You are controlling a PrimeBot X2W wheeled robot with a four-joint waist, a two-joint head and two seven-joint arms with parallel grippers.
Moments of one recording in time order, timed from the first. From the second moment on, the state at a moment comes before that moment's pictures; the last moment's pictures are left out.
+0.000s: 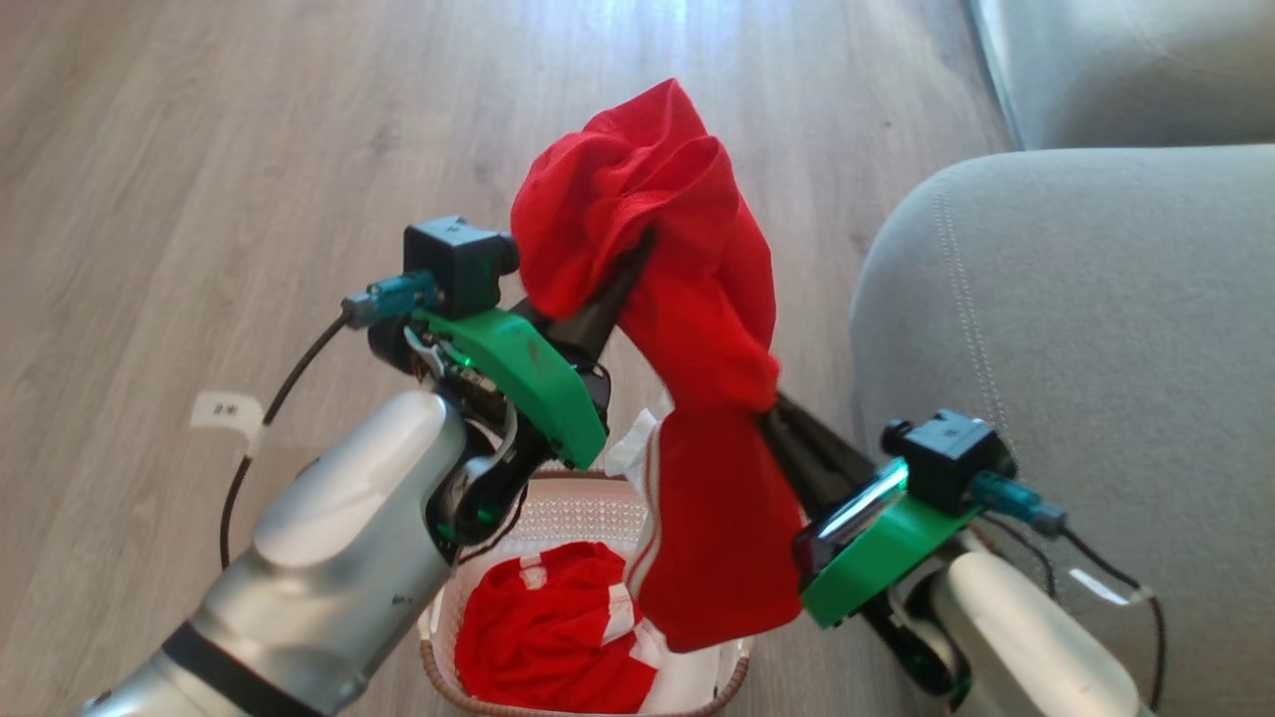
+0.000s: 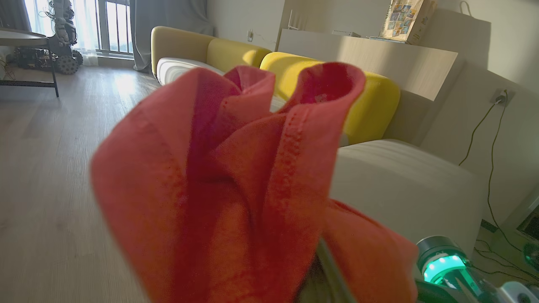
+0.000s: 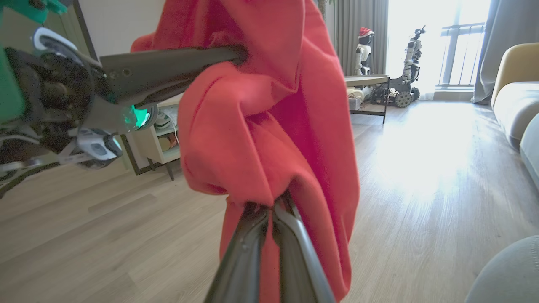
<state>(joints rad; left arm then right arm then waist) -0.68 0.24 -0.86 0.32 -0.86 -0.01 -0.09 -0.29 -0.18 0.56 0.26 0.44 0.13 -0.26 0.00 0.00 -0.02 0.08</state>
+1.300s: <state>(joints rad) -0.55 0.34 -0.89 0.16 -0.81 0.04 -0.17 -0.25 -0.22 0.21 -0.05 0.38 0.13 -0.26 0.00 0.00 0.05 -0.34</state>
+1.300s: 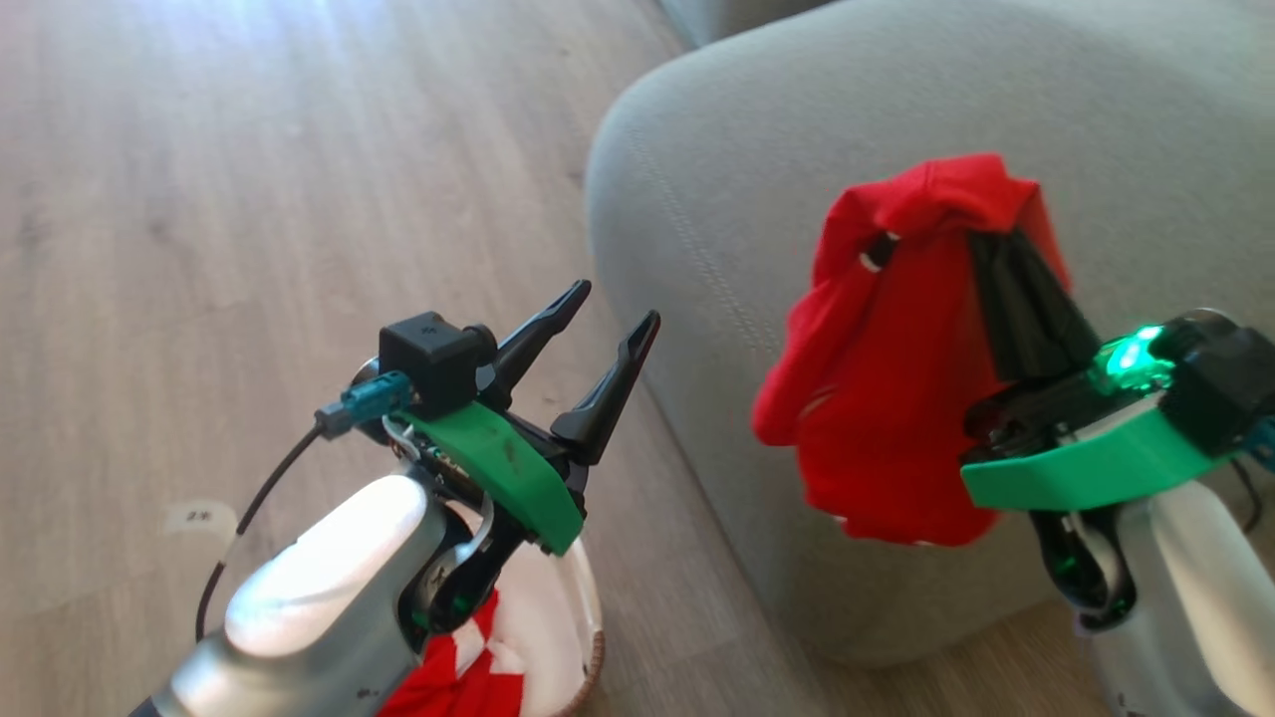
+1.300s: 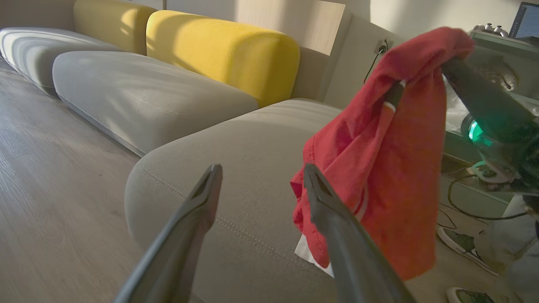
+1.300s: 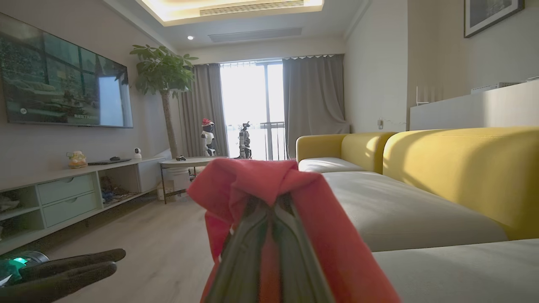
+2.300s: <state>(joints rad) -0.56 0.36 -0.91 0.15 -0.77 0.04 -0.18 -0.21 -0.19 0.13 -0.10 0.35 0.13 -0.26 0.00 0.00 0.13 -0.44</state>
